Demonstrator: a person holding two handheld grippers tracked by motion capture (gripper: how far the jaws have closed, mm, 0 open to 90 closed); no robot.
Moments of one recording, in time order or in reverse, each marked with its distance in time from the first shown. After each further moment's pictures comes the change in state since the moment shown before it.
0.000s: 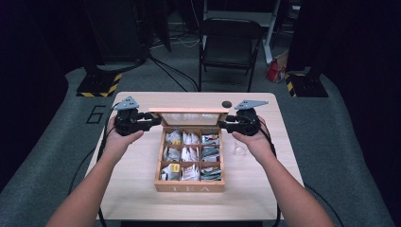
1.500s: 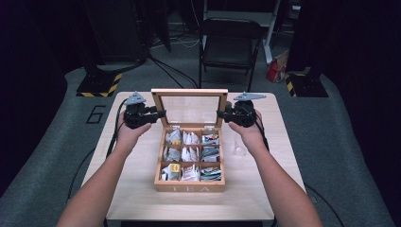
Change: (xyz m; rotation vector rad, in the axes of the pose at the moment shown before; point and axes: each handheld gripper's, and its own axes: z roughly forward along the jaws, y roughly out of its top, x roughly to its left) left arm 0.027 -0.005 0.043 -0.043 0.062 -0.029; right arm -0.019 0.011 0.024 -0.073 -0.055 0.081
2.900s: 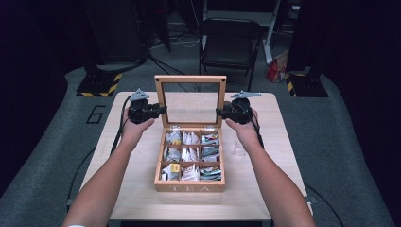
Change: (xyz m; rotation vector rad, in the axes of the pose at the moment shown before) left arm 0.017 -0.001 0.025 0.021 0.042 -0.034; right arm -0.012 -0.002 0.024 0.031 -0.065 0.049
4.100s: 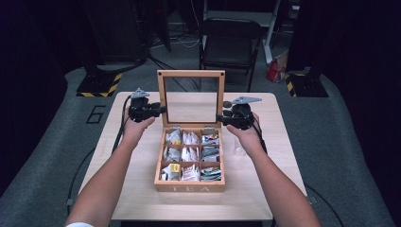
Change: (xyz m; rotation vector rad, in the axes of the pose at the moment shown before) left arm 0.008 -0.003 0.006 0.027 0.026 -0.063; right arm 0.010 -0.012 -0.012 0.018 0.032 -0.060
